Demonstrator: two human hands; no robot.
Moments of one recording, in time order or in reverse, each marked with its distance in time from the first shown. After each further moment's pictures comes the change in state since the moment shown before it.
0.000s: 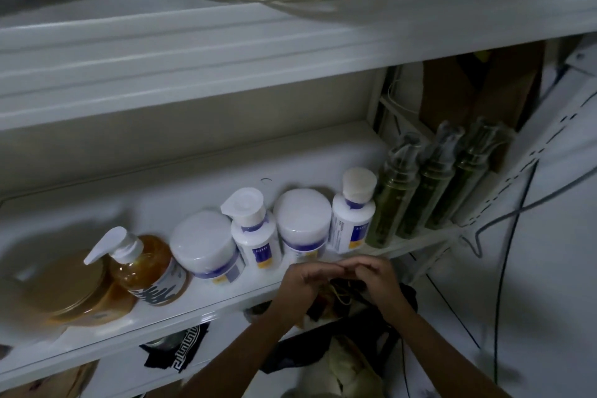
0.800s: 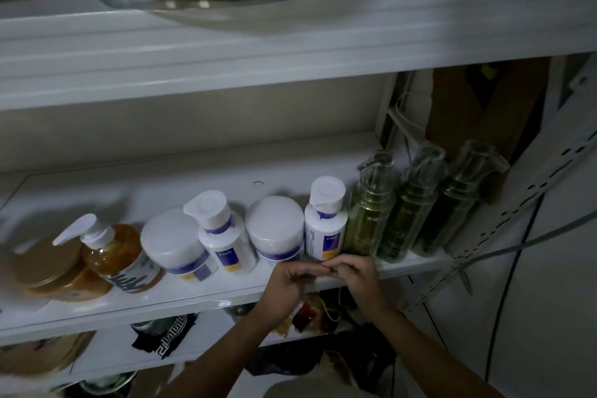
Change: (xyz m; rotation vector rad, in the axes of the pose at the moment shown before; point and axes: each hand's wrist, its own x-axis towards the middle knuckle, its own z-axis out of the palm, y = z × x) left_hand 0.026 0.009 0.042 -0.016 0.060 0.071; right_hand 0.044 0.014 -0.034 -0.020 -0.159 -0.059
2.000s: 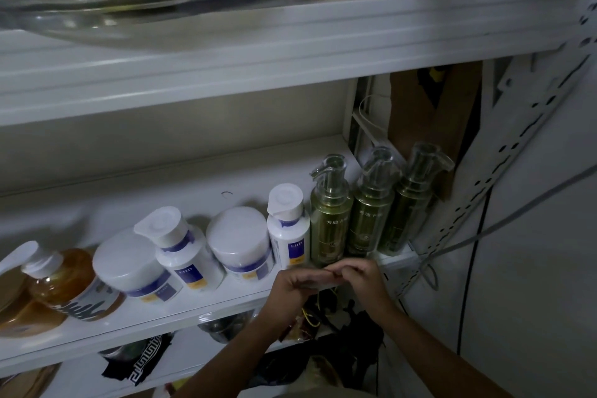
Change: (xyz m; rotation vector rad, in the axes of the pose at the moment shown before) left_hand 0.019 0.012 0.053 -0.184 -0.074 -0.036; right_hand 0.001 0.006 -0.057 0.019 0.067 0.077
